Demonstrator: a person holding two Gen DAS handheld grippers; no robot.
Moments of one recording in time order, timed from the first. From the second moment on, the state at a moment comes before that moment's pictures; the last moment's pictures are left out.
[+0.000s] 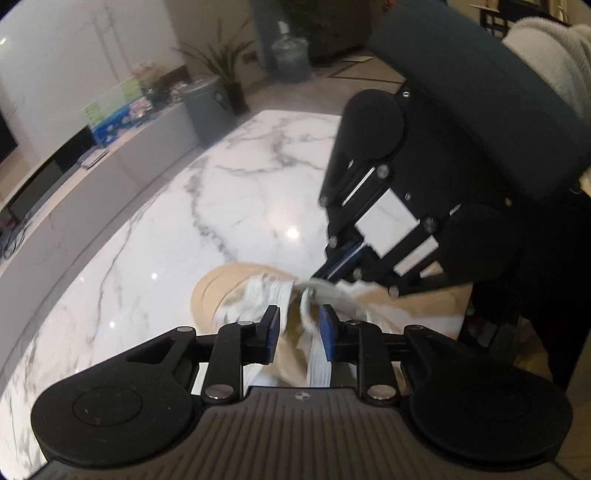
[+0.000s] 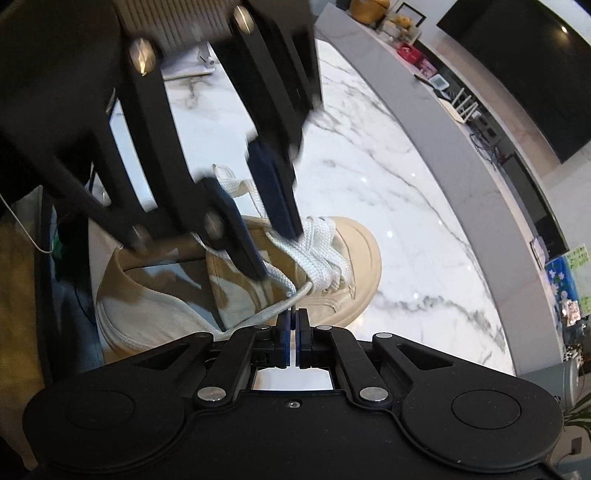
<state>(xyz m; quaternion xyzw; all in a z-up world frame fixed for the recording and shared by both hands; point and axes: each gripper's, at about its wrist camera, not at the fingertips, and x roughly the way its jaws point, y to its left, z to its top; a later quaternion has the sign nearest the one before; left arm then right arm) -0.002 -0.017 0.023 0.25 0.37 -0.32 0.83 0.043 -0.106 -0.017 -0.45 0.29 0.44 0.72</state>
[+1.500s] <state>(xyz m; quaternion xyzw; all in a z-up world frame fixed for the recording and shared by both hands) 0.020 0.033 -0.030 0.30 0.47 -0.23 0.80 0.034 -0.146 0.001 -0.42 0.33 0.35 0.77</state>
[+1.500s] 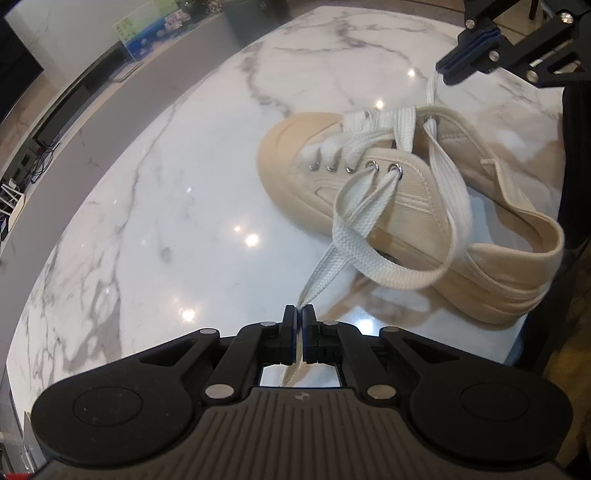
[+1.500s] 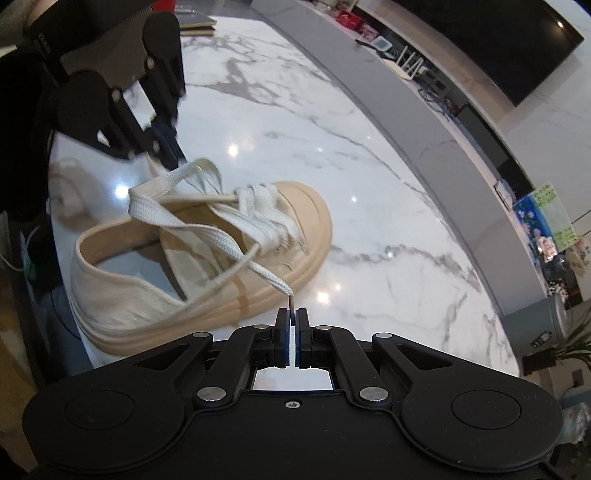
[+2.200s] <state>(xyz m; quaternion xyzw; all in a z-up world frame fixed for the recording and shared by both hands) 0.003 0.031 0.000 0.33 0.45 -0.19 0.81 0.036 -0.218 0.043 -0.44 0.33 0.21 0.81</state>
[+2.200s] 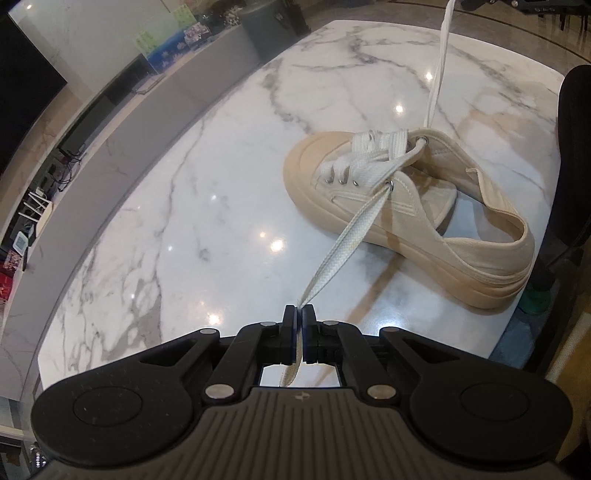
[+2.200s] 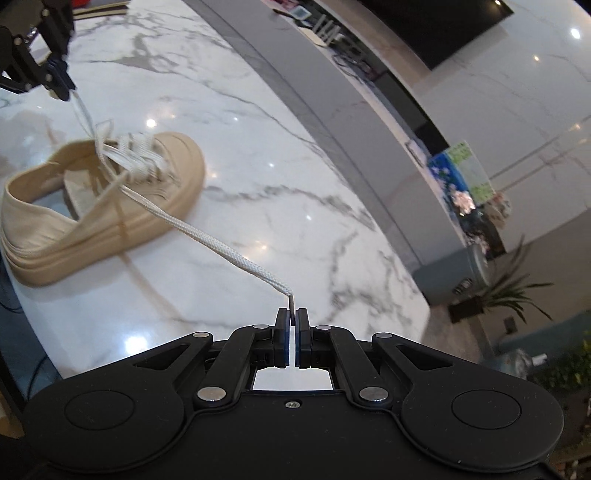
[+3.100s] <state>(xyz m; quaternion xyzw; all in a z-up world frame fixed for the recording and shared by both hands) -0.028 0.015 0.039 0.32 0.40 -0.16 0.84 0.001 -0.224 0.062 -0.42 0.31 0.19 0.83</state>
